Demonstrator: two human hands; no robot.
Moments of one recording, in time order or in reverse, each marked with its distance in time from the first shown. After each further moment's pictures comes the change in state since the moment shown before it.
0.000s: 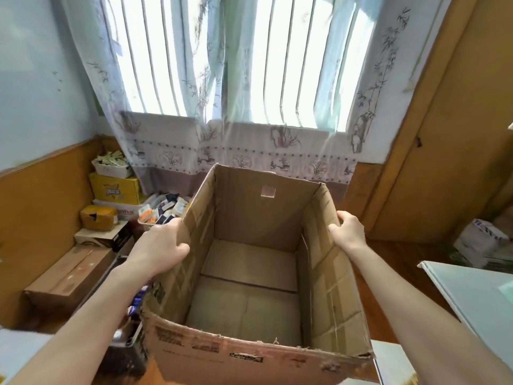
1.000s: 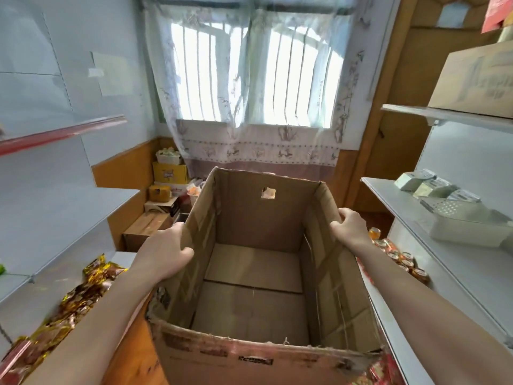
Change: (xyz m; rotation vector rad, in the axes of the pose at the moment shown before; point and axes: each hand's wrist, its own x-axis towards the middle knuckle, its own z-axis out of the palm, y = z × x) left_hand -0.680 -0.145 -0.198 -0.033 0.012 0.019; right_hand -0.707 -0.020 -0.153 0.041 0.026 -0.066
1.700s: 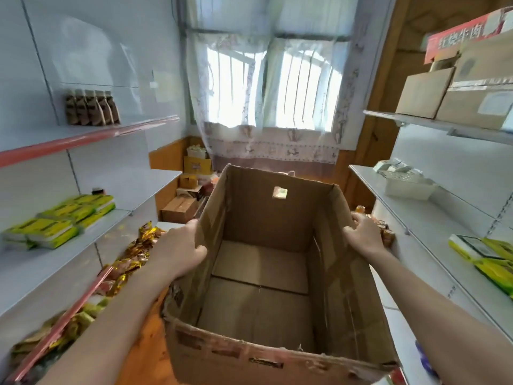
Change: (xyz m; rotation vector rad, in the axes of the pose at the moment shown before) left_hand -0.465 -0.031 -0.114 0.069 0.099 0.028; right_hand -0.444 0.006 -0.141 -0.058 0.039 -0.076
